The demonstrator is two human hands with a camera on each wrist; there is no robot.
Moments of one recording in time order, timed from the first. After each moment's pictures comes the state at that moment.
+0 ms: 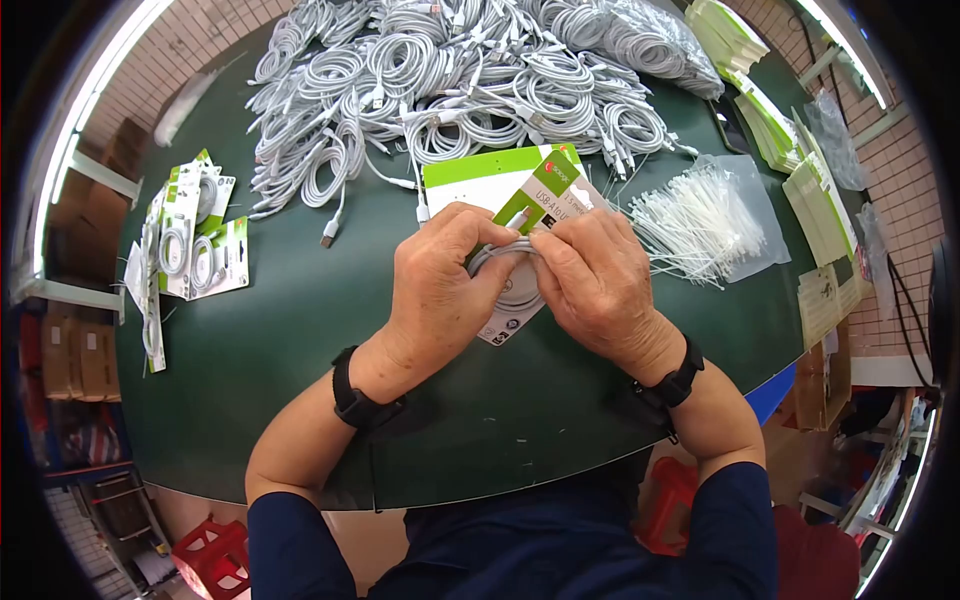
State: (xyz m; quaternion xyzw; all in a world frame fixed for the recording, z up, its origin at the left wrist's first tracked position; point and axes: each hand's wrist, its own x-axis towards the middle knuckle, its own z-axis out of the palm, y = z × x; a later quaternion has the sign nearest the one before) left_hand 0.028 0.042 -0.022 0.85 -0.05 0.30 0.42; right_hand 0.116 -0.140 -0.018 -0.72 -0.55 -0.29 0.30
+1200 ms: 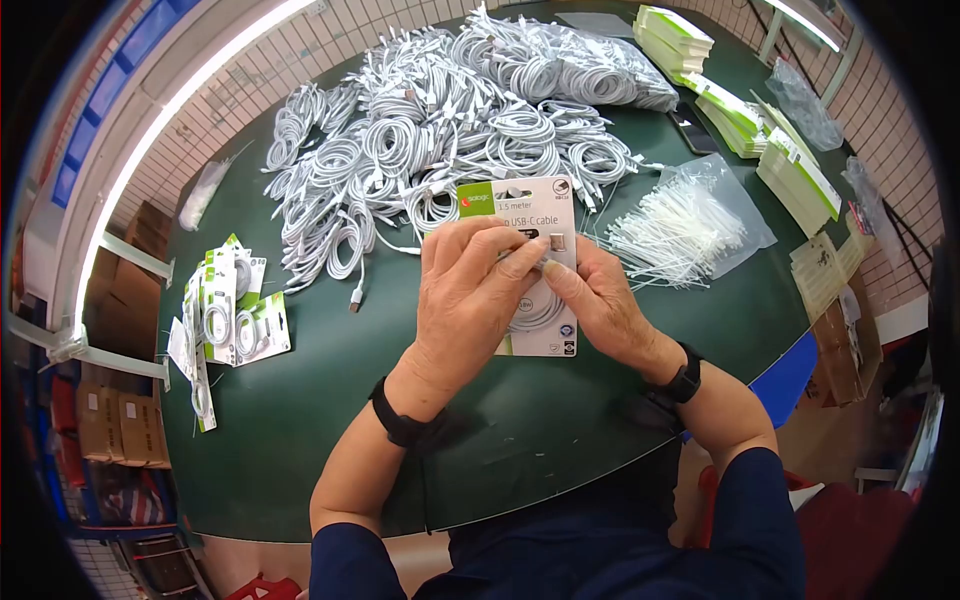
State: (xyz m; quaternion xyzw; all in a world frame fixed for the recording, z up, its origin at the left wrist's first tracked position) left_hand 0.053 0.031 0.016 0.86 -0.21 0.42 0.19; right_hand 0.110 -0.155 -0.006 -0.62 -0.32 0.15 0.70
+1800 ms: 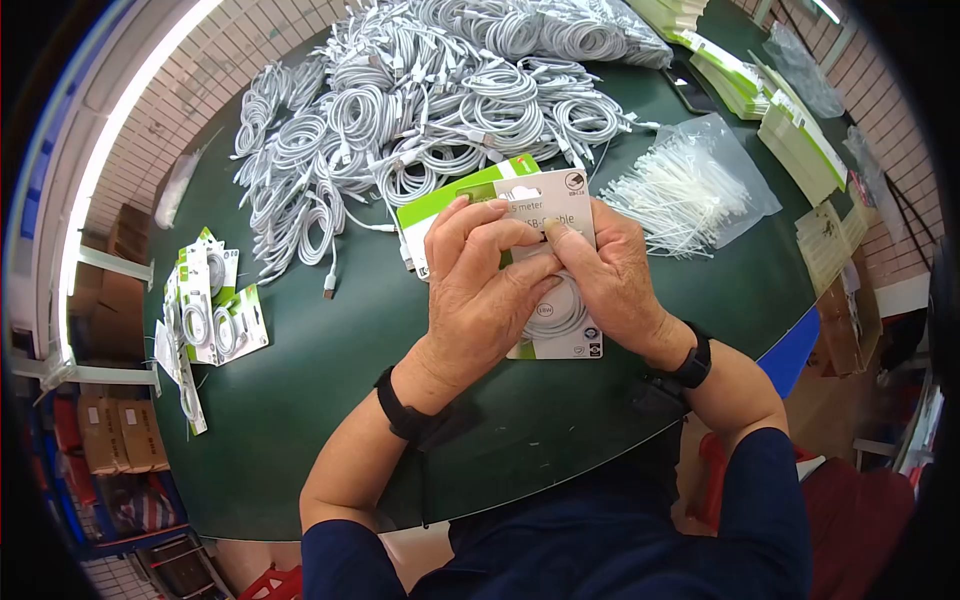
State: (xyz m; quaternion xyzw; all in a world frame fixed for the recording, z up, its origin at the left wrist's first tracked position) left_hand 0.051 0.012 -0.009 0.85 -0.23 0.41 0.23; right_hand 0.109 -0.158 -0.006 -0.65 -0.24 0.10 0.71
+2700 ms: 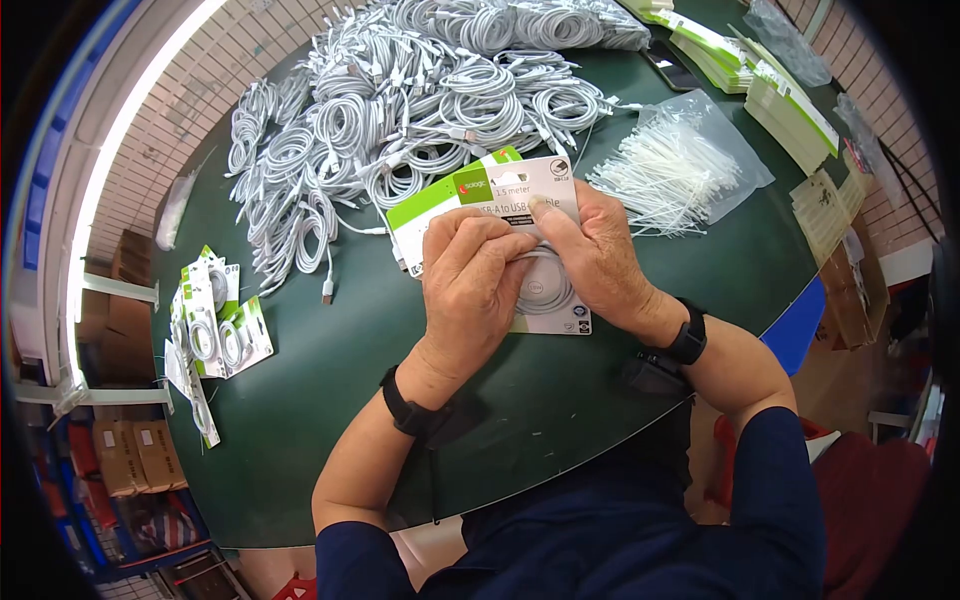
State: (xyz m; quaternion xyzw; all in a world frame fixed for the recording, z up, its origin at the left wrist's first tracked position) left_hand 0.057 0.007 -0.018 0.85 -0.21 0.39 0.30; right_hand 0.114 -0.154 -0.011 -0.67 -0.24 0.04 0.71
